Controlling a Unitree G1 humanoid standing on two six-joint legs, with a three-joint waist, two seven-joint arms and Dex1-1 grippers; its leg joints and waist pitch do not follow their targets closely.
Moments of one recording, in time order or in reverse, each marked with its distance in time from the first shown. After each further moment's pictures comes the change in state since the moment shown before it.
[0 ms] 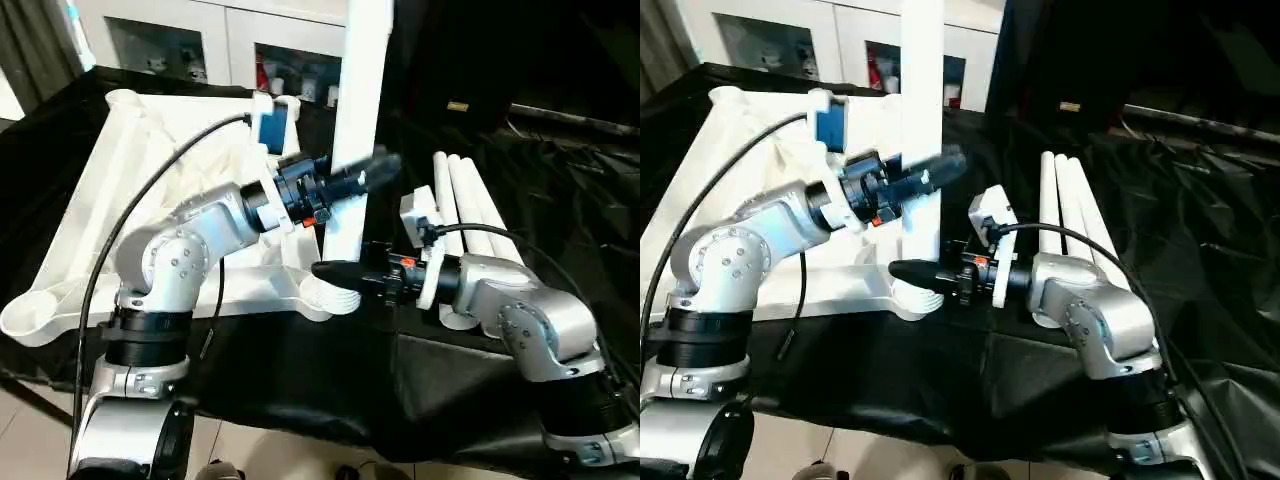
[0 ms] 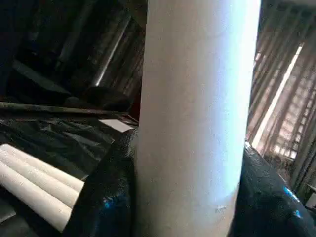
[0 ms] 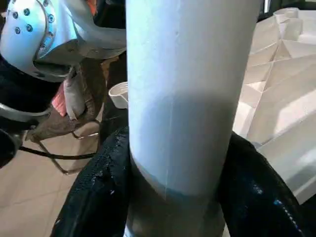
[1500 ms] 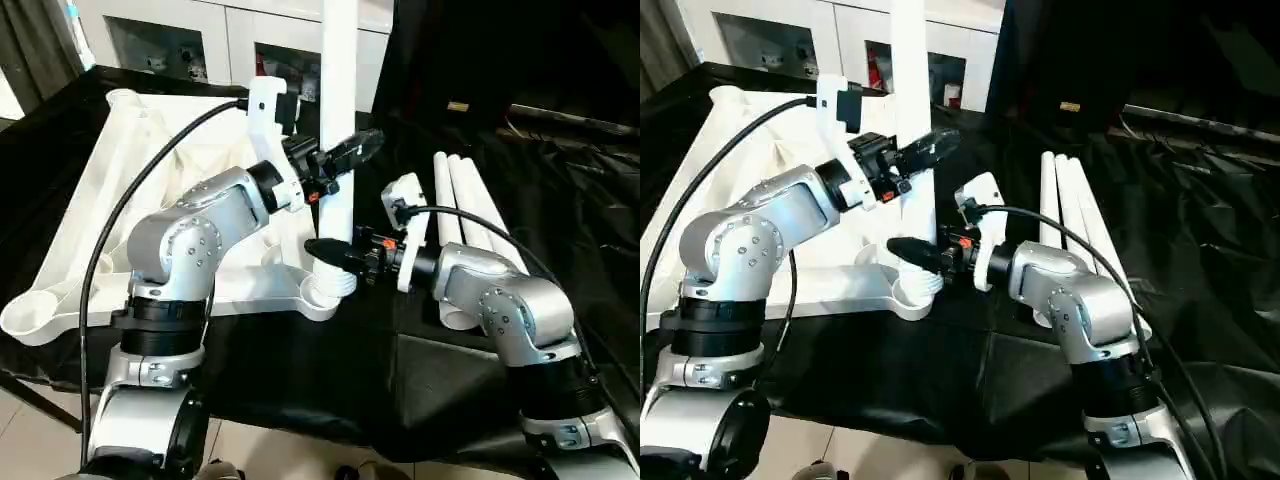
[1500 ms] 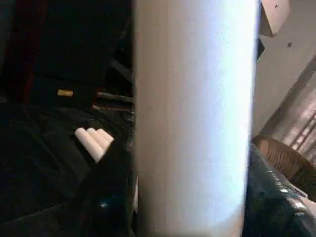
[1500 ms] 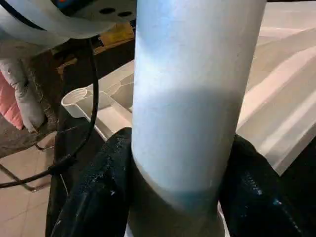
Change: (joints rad) left arm -0.072 -0.041 0.016 0.032 0.136 0.015 0.307; right arm -0.065 0.078 -0.010 0.056 -0.053 0.056 -0.205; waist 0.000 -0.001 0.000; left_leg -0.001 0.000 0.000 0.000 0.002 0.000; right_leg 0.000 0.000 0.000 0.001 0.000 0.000
